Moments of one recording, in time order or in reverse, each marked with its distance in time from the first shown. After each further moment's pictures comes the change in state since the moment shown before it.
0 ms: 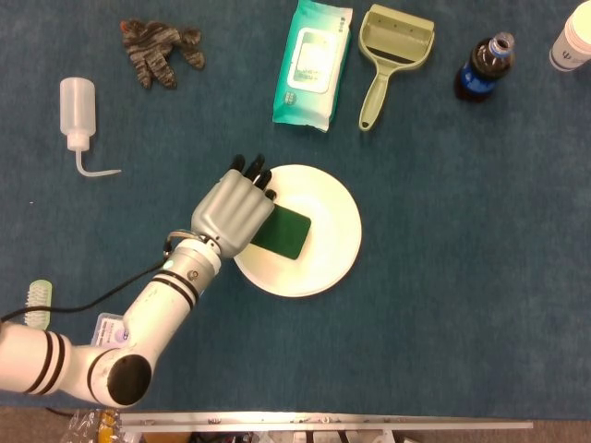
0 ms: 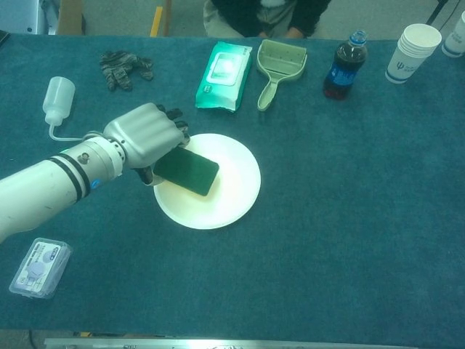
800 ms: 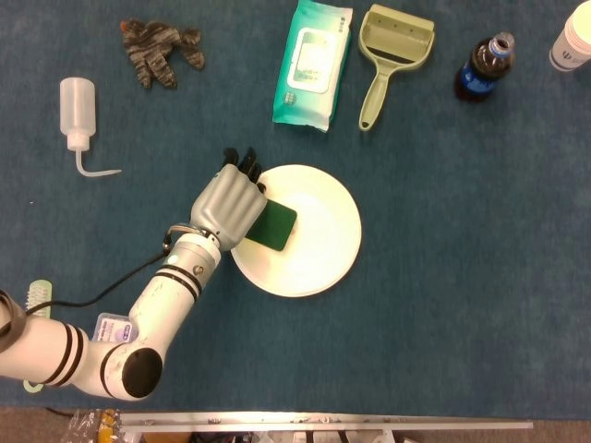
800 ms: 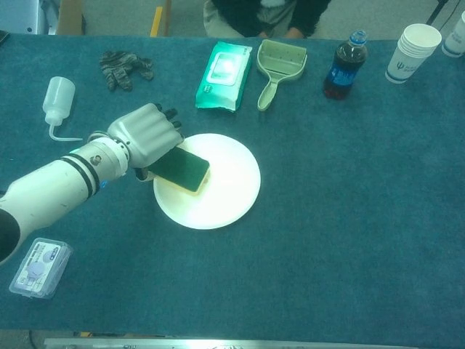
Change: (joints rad) left arm -0.071 -0.042 0.050 0.052 -0.100 0.067 0.100; right arm -0.014 0.005 0.003 0.012 0.007 0.019 0.023
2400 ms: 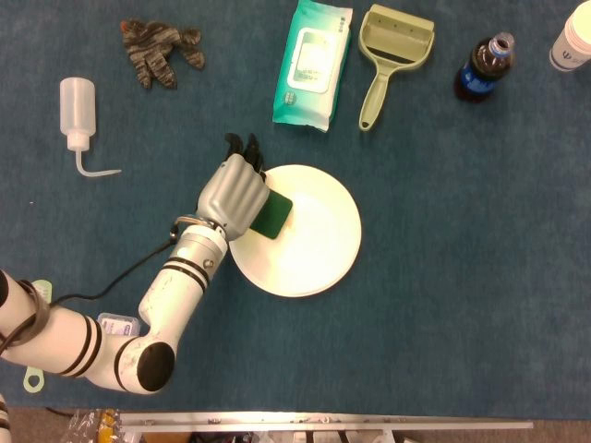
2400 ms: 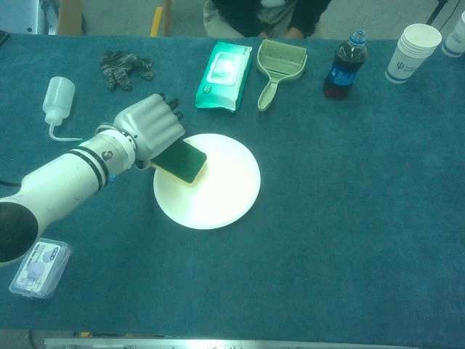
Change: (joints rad) left arm -0.089 -0.035 0.035 0.034 -0.069 0.071 0.088; right arm -0.022 0.001 0.006 0.029 0.006 0.023 0.035
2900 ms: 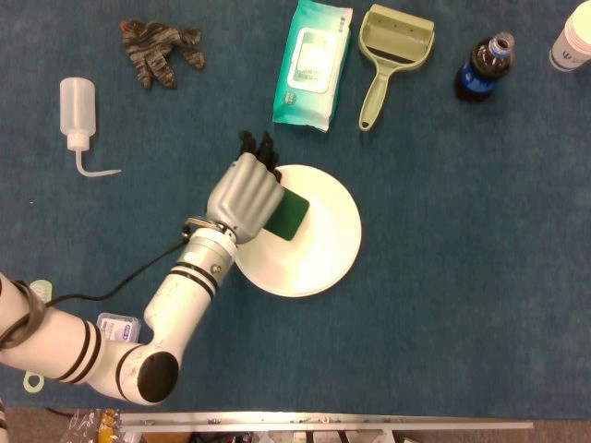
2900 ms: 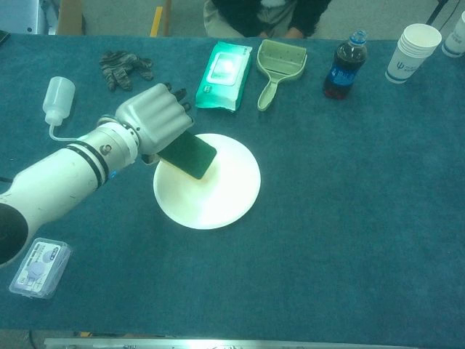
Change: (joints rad) left arm -0.008 0.015 -0.043 -0.093 0.030 0.043 0.001; right arm -0.005 0.001 -0.003 0.002 -0.011 0.010 0.013
